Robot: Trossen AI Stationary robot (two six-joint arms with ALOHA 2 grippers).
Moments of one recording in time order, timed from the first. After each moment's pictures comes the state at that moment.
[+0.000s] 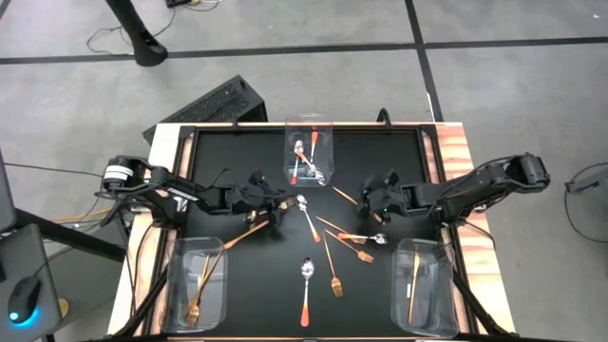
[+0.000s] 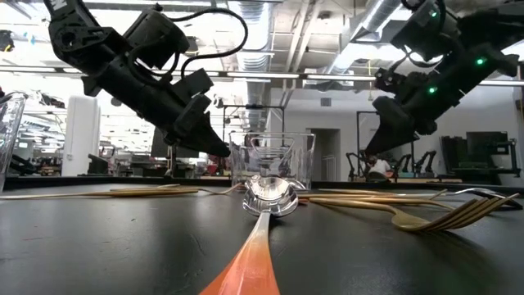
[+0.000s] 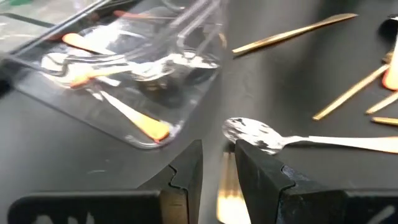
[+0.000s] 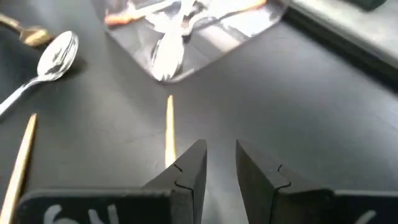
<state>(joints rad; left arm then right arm) 0.04 1.55 0.52 0.46 -0.38 -0.21 0.05 1.23 0.45 -0.04 0.67 0.50</state>
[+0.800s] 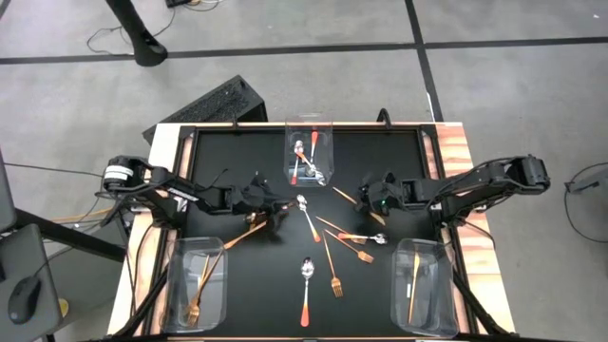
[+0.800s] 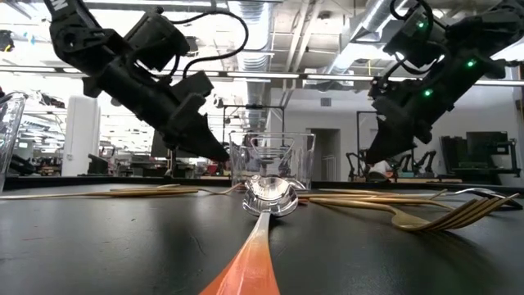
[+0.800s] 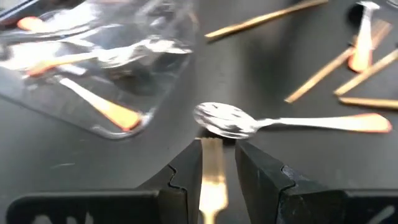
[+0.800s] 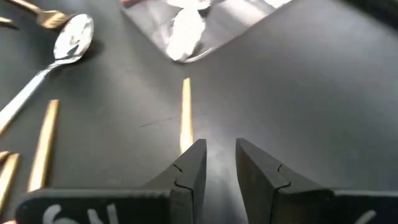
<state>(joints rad) 0.04 1.55 0.52 0.44 -0.28 -0.22 -0.04 1.23 0.46 -0.05 0.44 0.51</state>
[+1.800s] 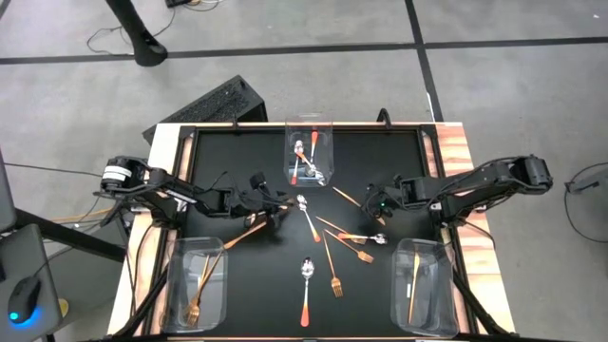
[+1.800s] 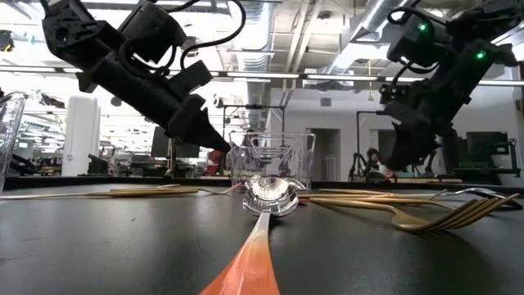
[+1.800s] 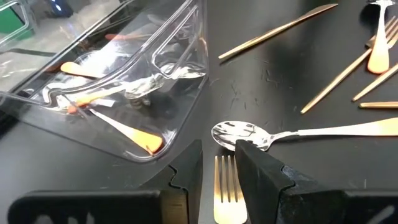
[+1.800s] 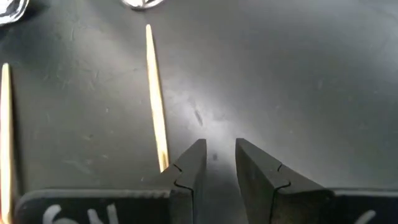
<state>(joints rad) -0.01 1.54 0.52 0.47 -0.42 -0.09 -0.02 1.20 0.52 -0.38 0.43 0.71</state>
